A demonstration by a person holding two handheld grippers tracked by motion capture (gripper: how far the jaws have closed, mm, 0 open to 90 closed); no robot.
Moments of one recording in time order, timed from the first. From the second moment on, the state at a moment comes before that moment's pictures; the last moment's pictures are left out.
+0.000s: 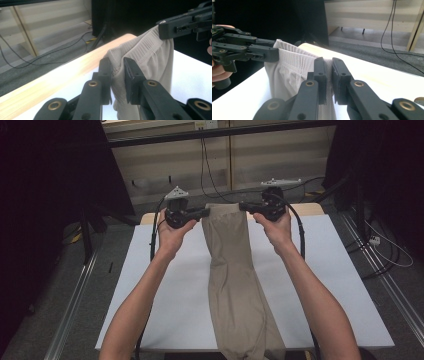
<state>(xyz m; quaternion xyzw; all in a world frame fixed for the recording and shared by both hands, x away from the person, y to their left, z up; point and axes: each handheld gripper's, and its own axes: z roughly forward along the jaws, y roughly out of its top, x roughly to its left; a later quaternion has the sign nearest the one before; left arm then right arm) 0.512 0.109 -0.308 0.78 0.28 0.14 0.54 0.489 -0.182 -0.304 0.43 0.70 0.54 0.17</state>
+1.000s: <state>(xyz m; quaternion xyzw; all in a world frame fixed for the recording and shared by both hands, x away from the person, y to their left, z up) 0.340 0.114 -0.387 0.85 0.17 0.07 0.49 0.311 -0.198 -0.389 0.37 0.76 0.53 0.10</state>
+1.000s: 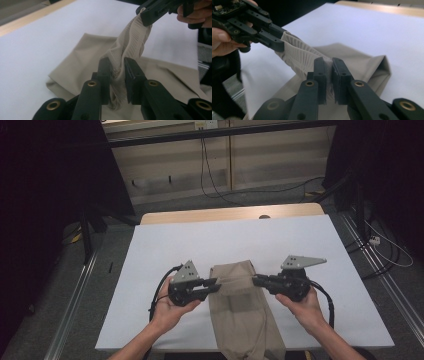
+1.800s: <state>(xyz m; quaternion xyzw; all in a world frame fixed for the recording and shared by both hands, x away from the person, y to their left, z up) 0.272 0.122 -0.426 0.88 0.11 -0.01 0.46 0.227 -0.191 -0.441 0.34 0.83 0.45 0.05</state>
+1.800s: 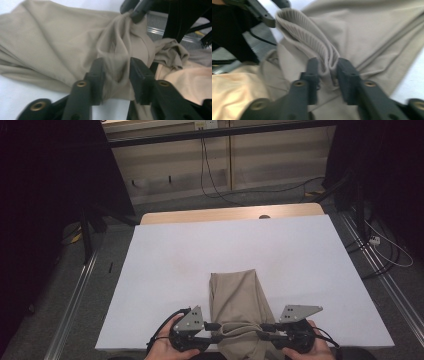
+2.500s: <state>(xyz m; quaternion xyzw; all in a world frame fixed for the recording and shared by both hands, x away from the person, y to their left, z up) 0.292 0.100 -0.437 0.90 0.14 -0.01 0.41 0.301 -0.181 -0.436 0.36 0.83 0.42 0.10</state>
